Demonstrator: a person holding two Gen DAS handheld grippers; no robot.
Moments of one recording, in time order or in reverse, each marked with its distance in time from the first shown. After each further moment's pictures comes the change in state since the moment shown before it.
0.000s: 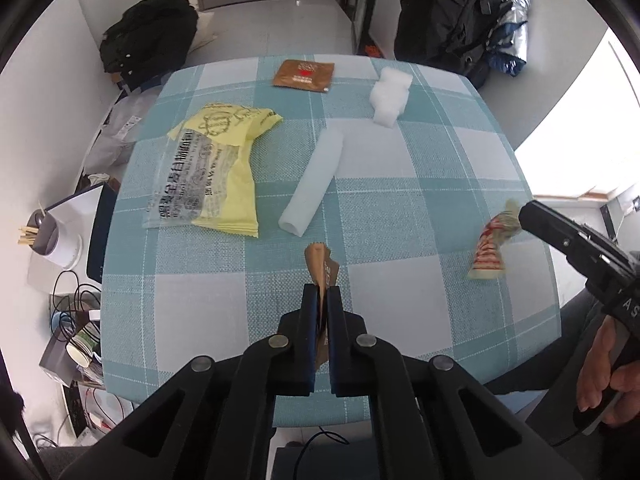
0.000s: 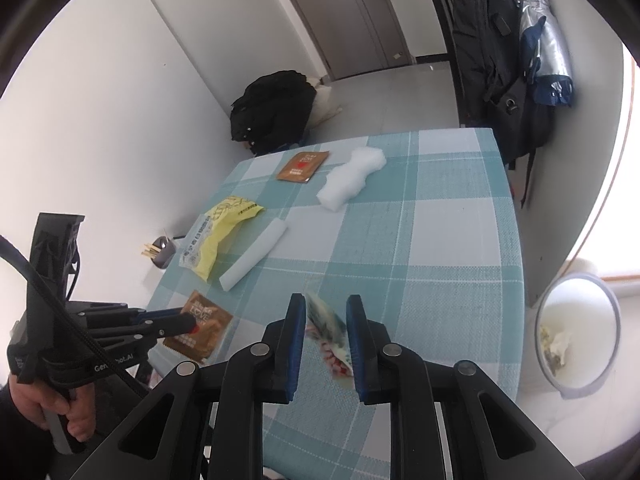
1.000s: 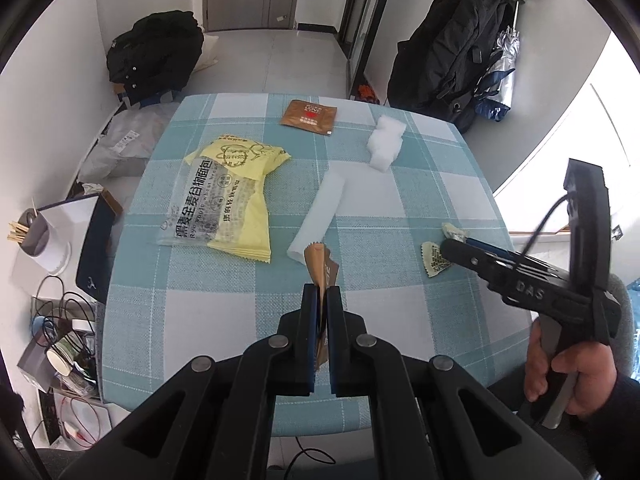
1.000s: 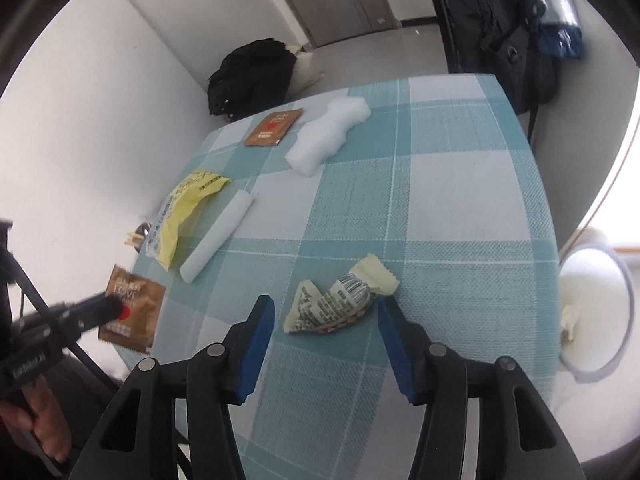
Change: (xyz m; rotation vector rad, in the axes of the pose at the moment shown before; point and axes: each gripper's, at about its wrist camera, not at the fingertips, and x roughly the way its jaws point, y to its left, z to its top) left arm -0.019 0.020 -0.001 -0.050 -0.123 -0.102; right arm 0.056 -0.017 0.004 0.093 0.113 -0.043
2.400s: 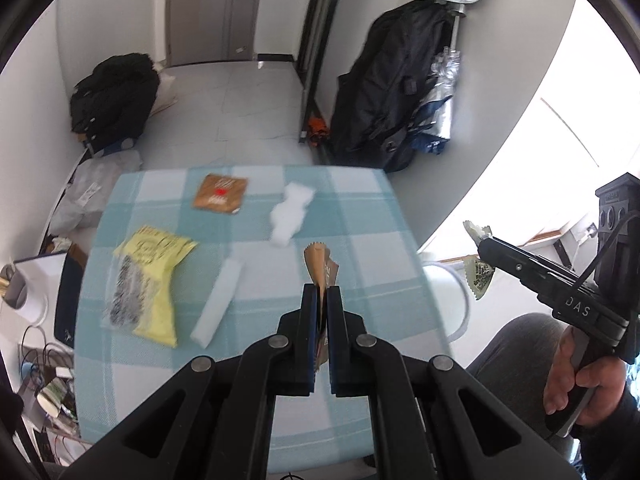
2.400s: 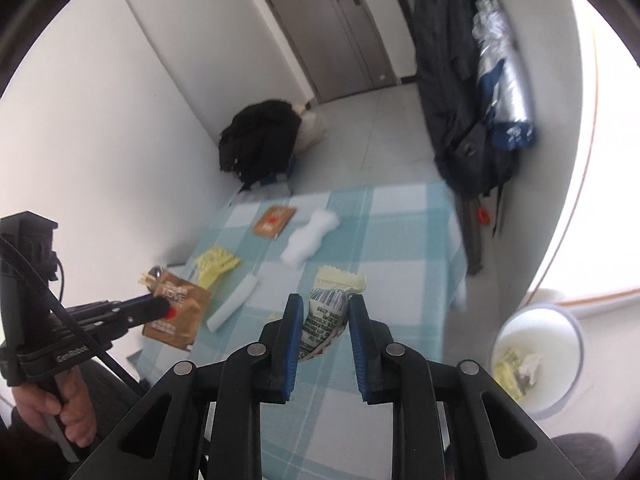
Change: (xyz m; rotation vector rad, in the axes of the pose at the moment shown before) left arm -0.022 -0.091 0.054 0.085 -0.102 -0.087; right arm -0.132 -0.039 0.032 -0.046 -0.219 0.008
